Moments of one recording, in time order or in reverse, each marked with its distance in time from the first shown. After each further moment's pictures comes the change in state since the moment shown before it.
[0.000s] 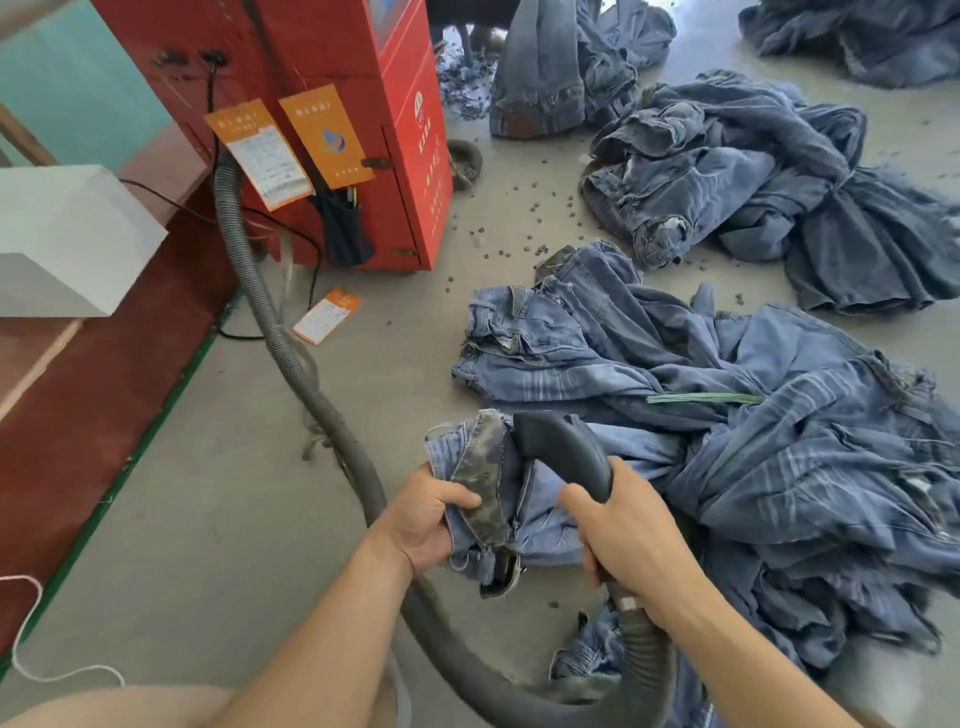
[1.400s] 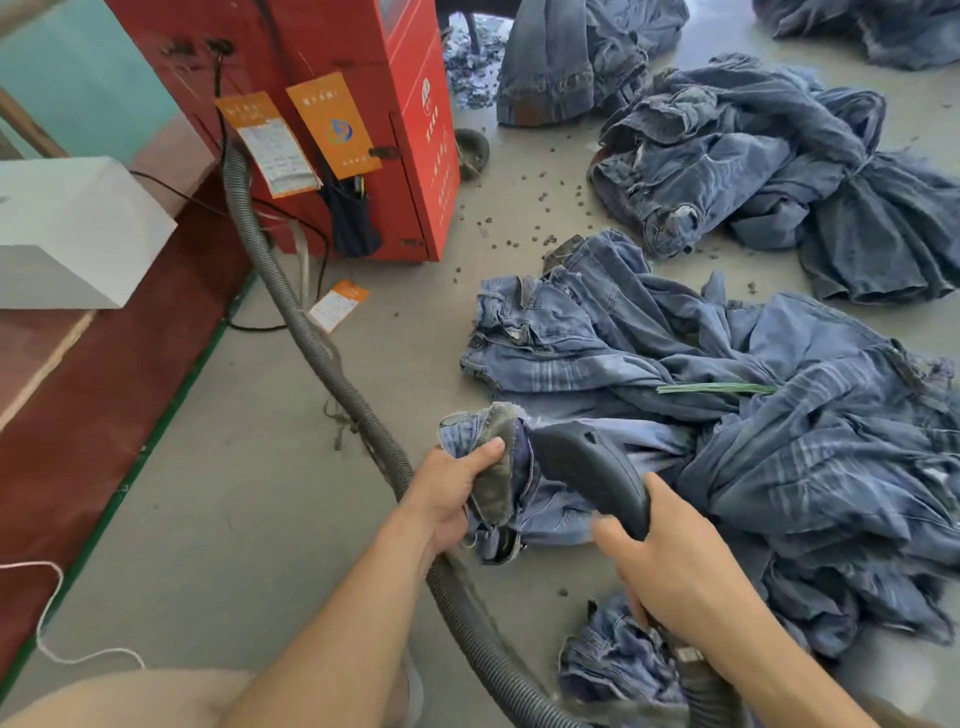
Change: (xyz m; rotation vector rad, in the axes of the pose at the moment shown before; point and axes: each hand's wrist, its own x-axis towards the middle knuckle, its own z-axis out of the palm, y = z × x) left_hand 0.015 -0.001 0.012 0.173 0.312 0.071; right_hand -0.034 0.011 -0.015 -0.181 0.015 -0.022
